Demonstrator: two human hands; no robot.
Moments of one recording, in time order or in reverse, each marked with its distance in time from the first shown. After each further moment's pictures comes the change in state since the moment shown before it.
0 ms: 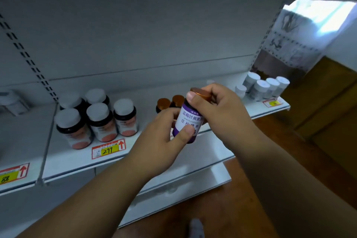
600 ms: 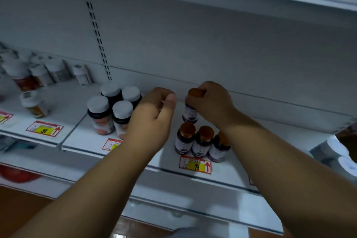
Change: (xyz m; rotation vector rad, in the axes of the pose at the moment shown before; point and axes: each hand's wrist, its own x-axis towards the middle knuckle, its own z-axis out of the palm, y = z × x) left_hand 0.079 -0.029 -0.013 0.125 0.854 -0.267; right_hand 0.198 0.049 0.073 -0.287 -0.498 -0.292
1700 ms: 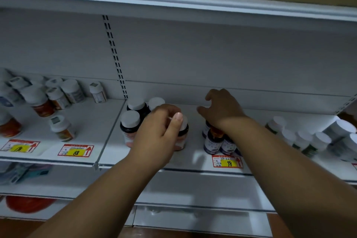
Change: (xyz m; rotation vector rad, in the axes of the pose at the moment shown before) left_hand 0.001 -0.035 -0.089 0.047 -0.228 0.094; right_hand -0.009 -0.039 0.048 -0.437 0.037 0.190
